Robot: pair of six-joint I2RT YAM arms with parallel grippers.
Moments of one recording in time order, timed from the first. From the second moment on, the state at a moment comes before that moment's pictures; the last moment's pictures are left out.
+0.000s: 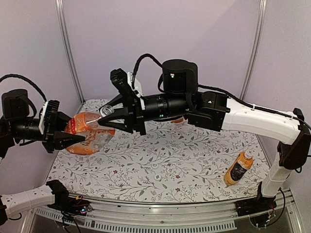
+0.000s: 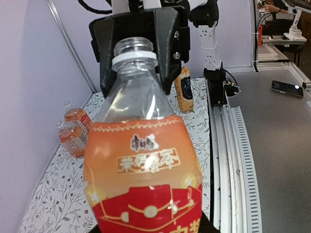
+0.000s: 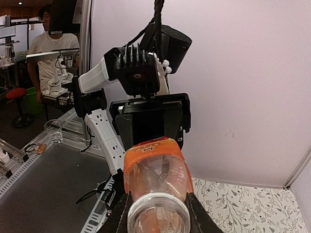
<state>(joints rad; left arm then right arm) -0.58 0.65 1.13 -0.84 0.72 0.52 1.22 1.77 1.76 -0.03 -0.54 -0.16</state>
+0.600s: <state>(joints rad) -0.55 0.58 1.02 -0.74 0.50 0.45 1.18 1.72 1.79 -0.30 -0.13 -0.06</state>
